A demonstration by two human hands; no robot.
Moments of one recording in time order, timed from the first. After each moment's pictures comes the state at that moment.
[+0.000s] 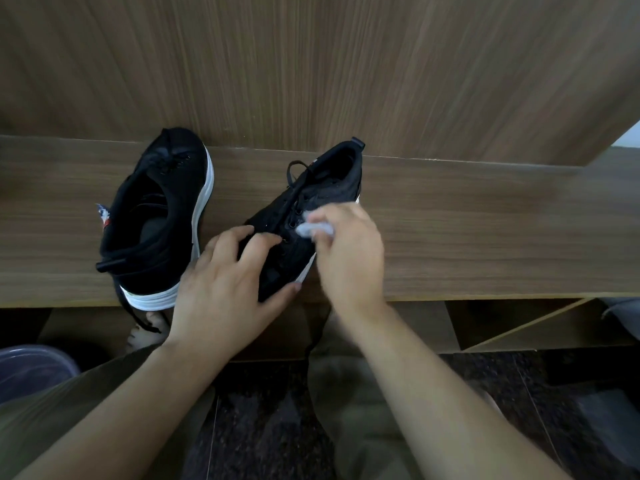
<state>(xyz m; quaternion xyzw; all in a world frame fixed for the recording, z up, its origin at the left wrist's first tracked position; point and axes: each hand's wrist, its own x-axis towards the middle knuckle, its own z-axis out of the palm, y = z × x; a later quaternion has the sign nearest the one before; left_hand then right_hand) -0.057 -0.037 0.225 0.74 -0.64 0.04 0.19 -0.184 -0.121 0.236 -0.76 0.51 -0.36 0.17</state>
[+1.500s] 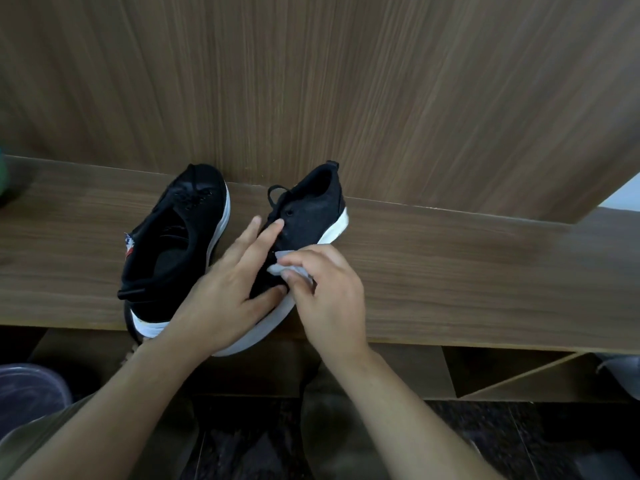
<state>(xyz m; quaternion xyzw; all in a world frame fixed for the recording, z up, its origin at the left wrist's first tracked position) -0.025 -0.055 0.243 0.67 -0.65 -0.17 0.32 -0.166 -0.103 0.248 -0.80 0.38 -0.41 0.21</state>
